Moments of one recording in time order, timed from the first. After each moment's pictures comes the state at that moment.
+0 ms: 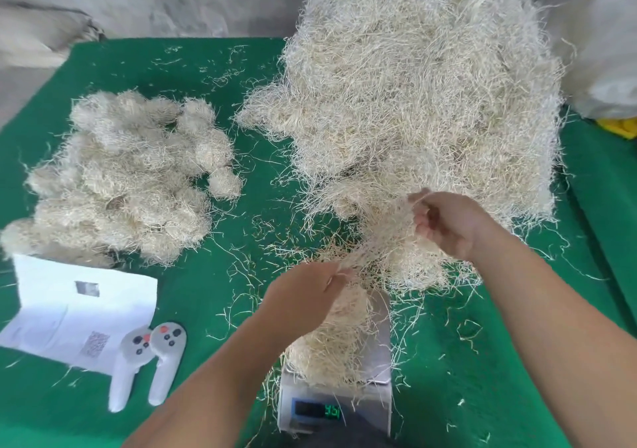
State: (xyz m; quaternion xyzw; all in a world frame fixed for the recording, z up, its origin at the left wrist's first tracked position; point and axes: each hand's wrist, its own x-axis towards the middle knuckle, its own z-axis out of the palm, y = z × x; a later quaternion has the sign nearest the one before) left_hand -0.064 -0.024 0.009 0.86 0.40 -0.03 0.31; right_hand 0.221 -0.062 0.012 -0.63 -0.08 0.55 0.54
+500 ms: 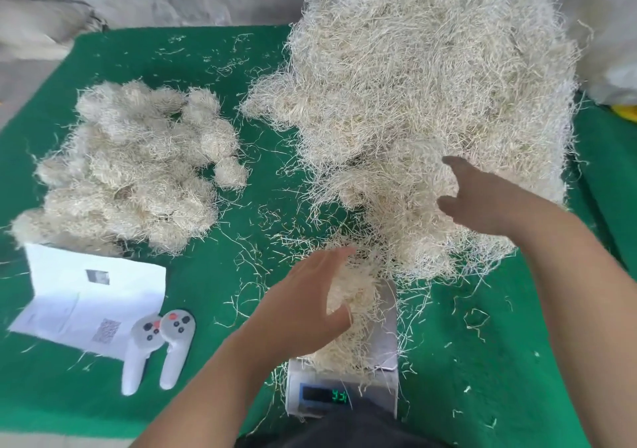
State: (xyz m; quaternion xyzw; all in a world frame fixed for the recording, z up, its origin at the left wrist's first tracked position) left_hand -0.097 -0.048 0.034 0.86 0.34 -0.01 0.37; right_hand 0.223 -0.081 0.067 -0.83 -0.48 0.27 0.07
